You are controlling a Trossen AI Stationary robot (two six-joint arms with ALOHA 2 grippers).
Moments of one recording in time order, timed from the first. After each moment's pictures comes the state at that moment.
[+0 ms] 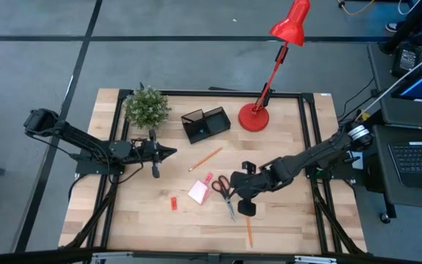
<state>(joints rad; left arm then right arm) -0.24 0.86 0.07 0.76 -0.47 -0.05 0.42 1.64 1.27 -0.65 0.14 0.55</state>
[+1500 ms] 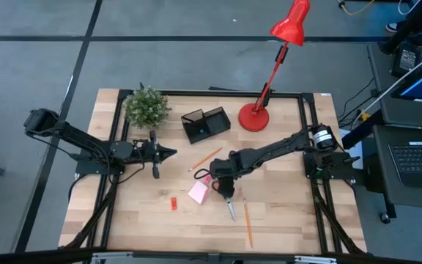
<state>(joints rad) -0.24 0.86 0.07 0.71 -0.46 -0.06 0.18 1.99 1.34 -0.63 0.06 0.46</state>
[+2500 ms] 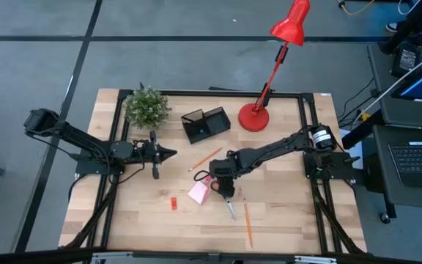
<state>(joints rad) -0.24 0.86 0.07 0.70 -0.45 -0.06 0.17 2.00 1.34 -0.62 0.06 0.38</state>
